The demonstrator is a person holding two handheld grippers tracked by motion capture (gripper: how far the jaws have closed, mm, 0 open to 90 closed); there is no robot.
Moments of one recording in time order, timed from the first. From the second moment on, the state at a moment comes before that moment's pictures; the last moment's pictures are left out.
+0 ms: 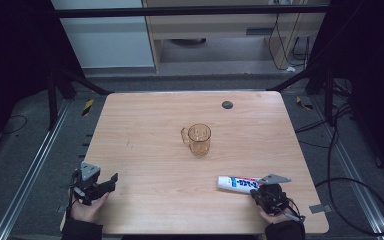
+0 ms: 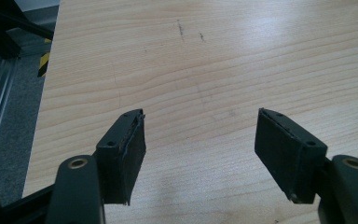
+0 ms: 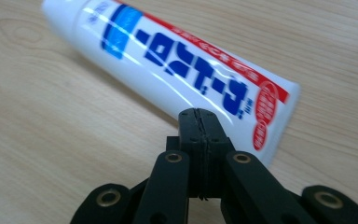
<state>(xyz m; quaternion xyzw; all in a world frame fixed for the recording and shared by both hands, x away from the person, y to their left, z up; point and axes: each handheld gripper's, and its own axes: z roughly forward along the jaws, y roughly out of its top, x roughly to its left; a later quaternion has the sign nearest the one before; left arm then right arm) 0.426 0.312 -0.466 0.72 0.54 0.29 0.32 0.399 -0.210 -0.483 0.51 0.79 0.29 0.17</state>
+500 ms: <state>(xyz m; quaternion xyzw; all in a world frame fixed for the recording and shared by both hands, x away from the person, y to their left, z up) 0.427 0.312 -0.467 0.73 0.54 0.29 0.32 0.422 -0.223 -0.484 0.54 0.77 0.30 0.19</state>
